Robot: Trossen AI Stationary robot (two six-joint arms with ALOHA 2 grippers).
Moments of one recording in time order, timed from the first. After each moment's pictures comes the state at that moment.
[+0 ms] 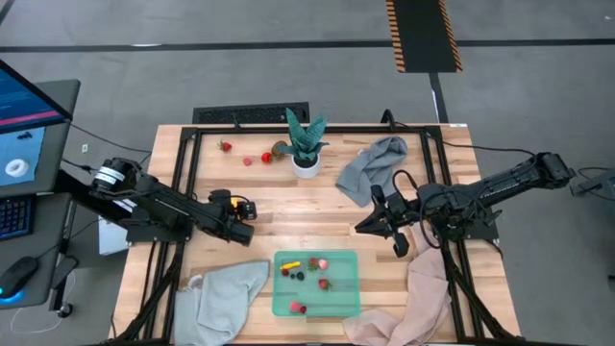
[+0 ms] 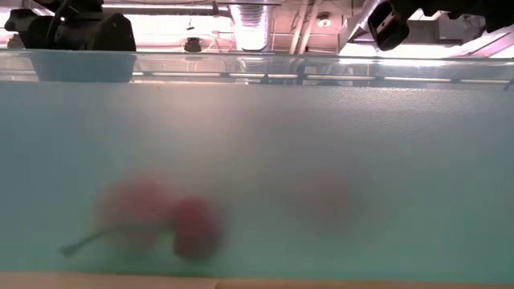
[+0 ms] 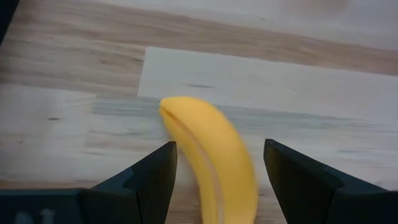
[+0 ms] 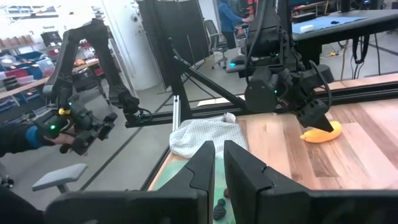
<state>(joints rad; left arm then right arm) -0.26 1.48 0.67 -0.87 -0.62 -2.01 0.25 0.94 0.47 0.41 -0.08 0.20</state>
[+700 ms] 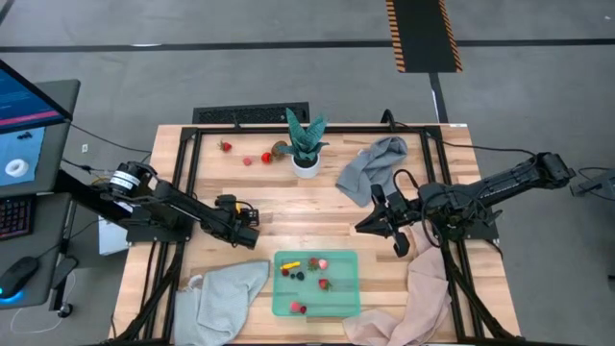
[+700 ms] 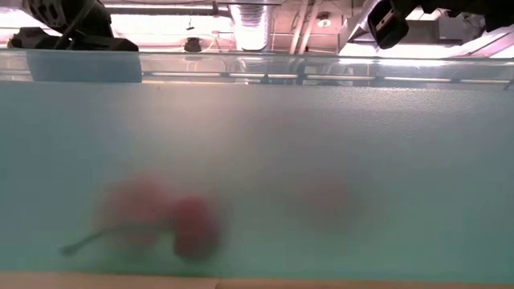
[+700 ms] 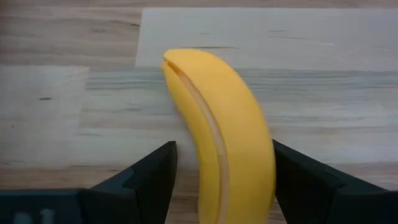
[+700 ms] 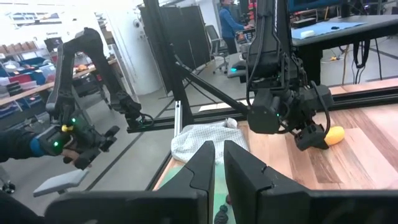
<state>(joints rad) -0.26 1.62 0.67 -0.78 -0.53 -1.93 0.25 0.94 0.47 0.43 -0.08 0.21</state>
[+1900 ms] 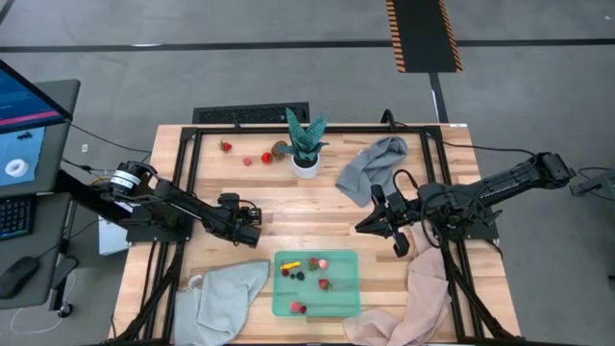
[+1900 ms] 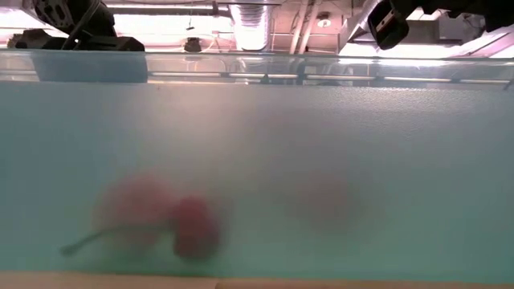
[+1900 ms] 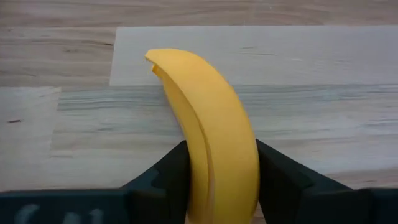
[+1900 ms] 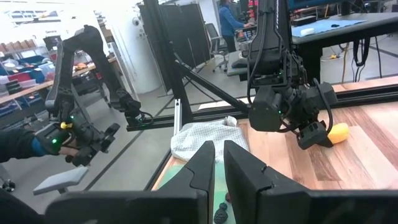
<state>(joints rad) -0.25 1.62 0.68 -0.75 -0.60 -1.87 0.25 0.94 0.47 0.42 -0.08 0.21</state>
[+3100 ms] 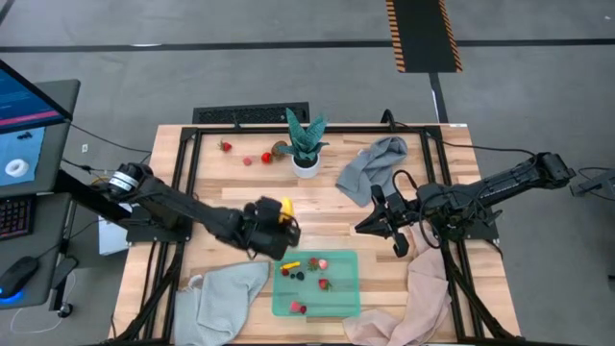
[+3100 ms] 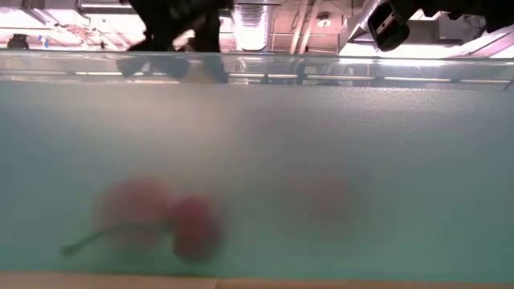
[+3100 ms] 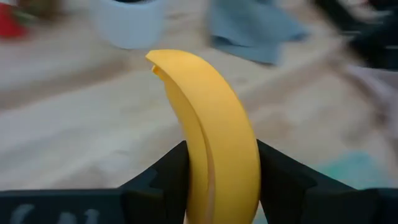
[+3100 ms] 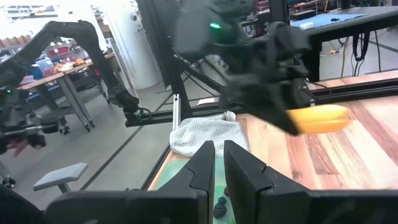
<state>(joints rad) -0.37 1.62 1.18 -0.62 -0.72 -1.32 0.25 0.94 0.47 0.40 -0.08 0.21</state>
